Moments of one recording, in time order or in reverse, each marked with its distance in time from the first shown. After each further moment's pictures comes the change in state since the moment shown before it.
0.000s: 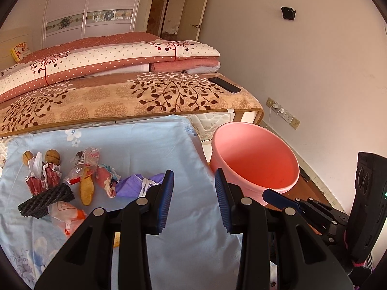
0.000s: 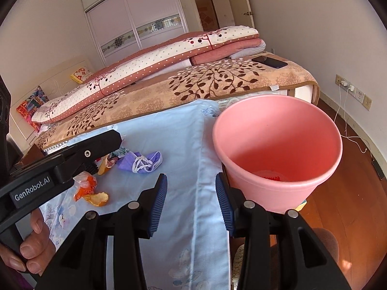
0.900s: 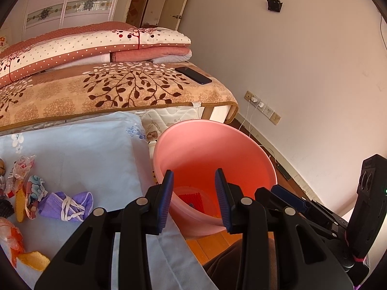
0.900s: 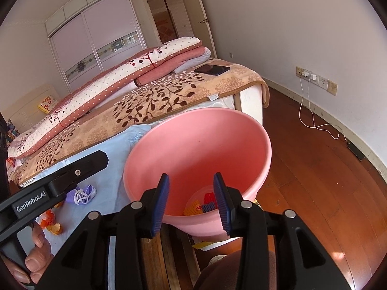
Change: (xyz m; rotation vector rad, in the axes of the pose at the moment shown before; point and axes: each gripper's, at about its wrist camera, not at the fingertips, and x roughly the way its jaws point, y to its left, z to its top) left arm 0.080 -0.072 0.019 0.002 0.049 -0.135; right arm -0.009 -0.112 0.018 0.166 -0.090 -0.169
